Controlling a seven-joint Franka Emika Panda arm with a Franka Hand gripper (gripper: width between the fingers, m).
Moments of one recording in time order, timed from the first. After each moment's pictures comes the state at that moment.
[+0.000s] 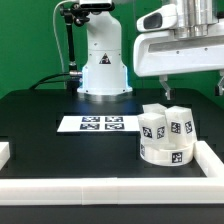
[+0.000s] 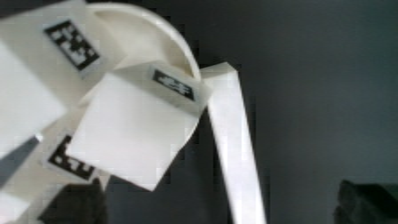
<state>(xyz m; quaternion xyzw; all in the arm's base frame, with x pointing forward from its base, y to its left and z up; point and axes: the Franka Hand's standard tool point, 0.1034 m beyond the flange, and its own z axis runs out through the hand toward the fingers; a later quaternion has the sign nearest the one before) 0.538 0.128 0.116 -0.99 0.08 -0.03 0.06</state>
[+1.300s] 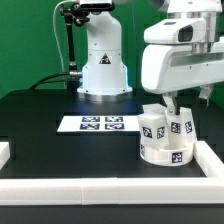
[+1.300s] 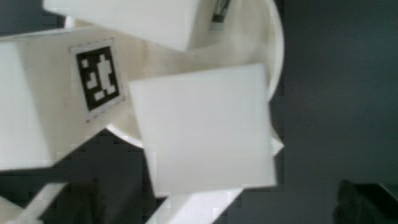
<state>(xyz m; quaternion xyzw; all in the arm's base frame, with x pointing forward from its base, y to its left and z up) 0.537 0.123 0.086 -0.95 -0.30 -0.02 0.00</state>
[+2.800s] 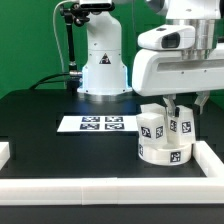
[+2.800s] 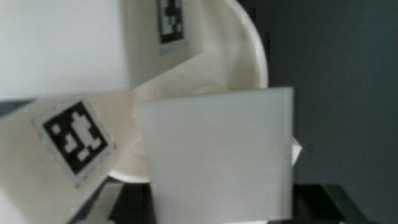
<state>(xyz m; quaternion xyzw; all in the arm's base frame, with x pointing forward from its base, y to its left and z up) 0.530 0.119 0.080 -0.99 -0.10 0.00 0.00</state>
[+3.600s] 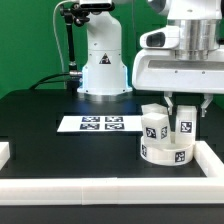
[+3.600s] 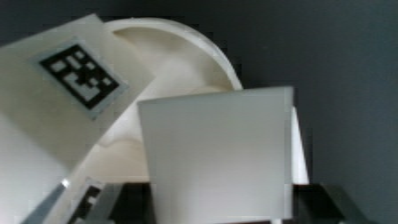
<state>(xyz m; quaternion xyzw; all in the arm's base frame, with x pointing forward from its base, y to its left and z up) 0.529 0.122 0.080 -0.98 0.18 0.00 0.00</state>
